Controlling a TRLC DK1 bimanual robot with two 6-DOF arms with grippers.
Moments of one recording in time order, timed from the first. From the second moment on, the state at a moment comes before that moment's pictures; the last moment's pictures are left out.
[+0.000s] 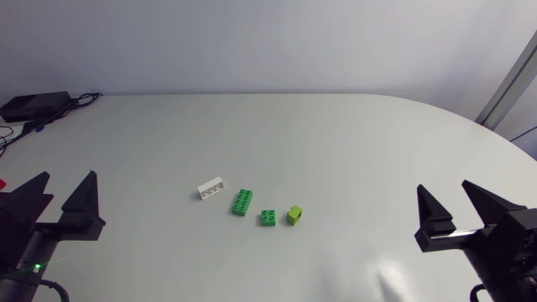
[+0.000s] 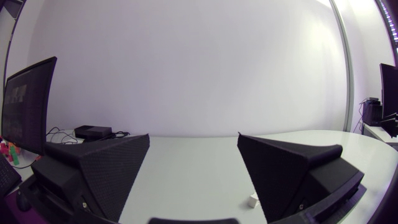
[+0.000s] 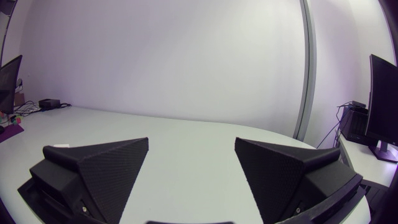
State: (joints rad) left arm -0.03 0.00 0.02 0.10 -0.08 0.03; right arm 0.04 0.00 0.04 0.01 -0.01 -0.07
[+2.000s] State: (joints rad) left arm 0.03 0.00 0.02 0.01 -0.08 0.06; right arm -0.01 0.00 0.04 0.01 -0.01 -0.07
